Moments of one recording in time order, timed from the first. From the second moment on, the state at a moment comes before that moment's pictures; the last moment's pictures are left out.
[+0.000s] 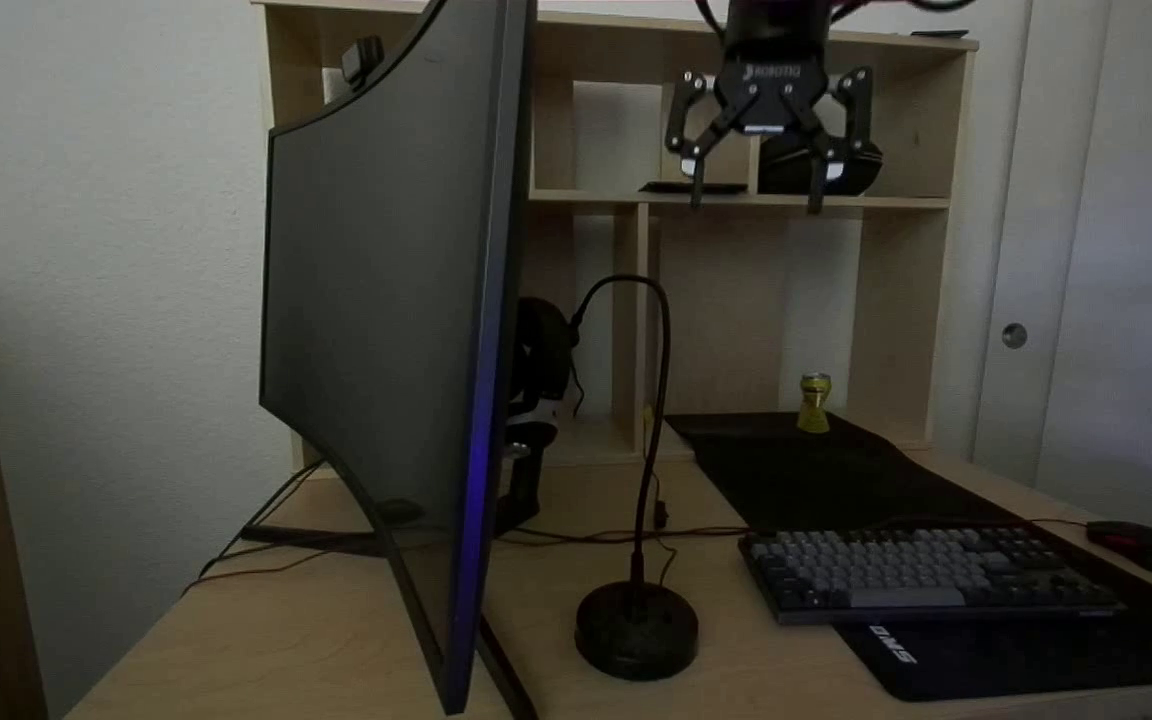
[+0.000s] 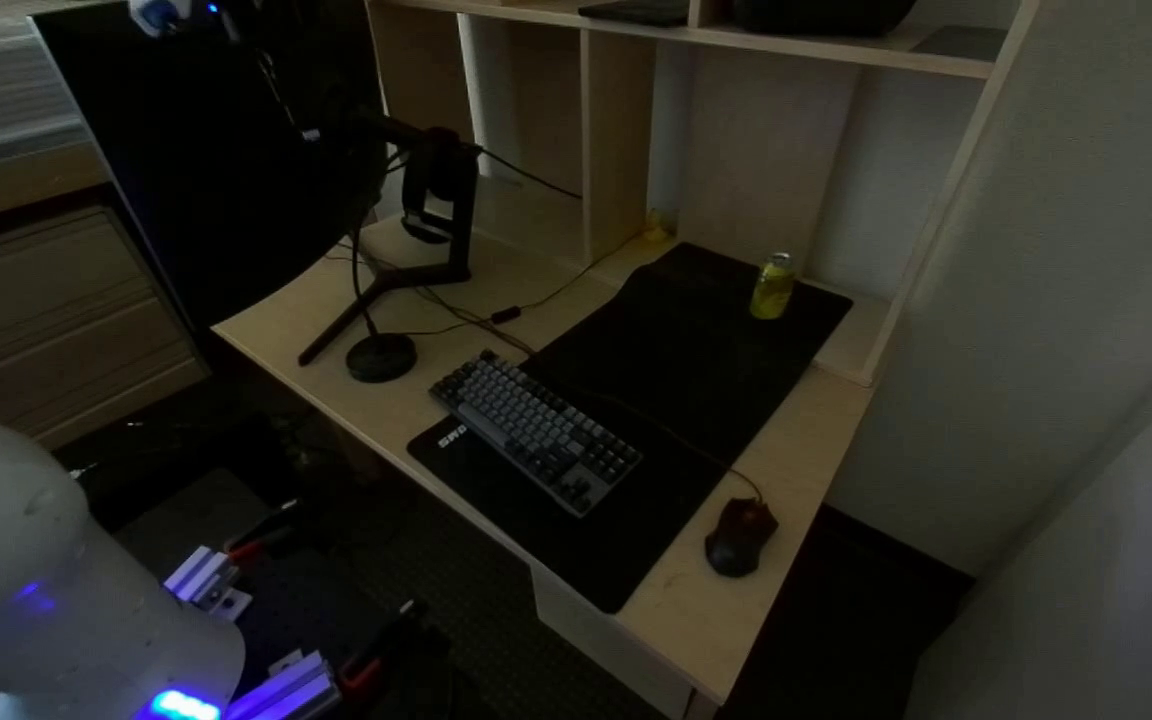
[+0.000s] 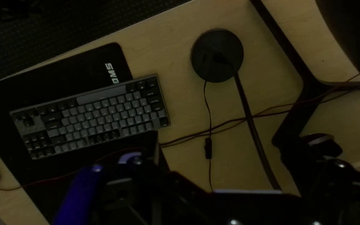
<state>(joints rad) 0.23 -0.36 0.15 -2.19 0.06 1.95 0.72</state>
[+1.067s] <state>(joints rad) 0.18 -0.21 0.26 -2.22 -0.16 2.20 0.81</state>
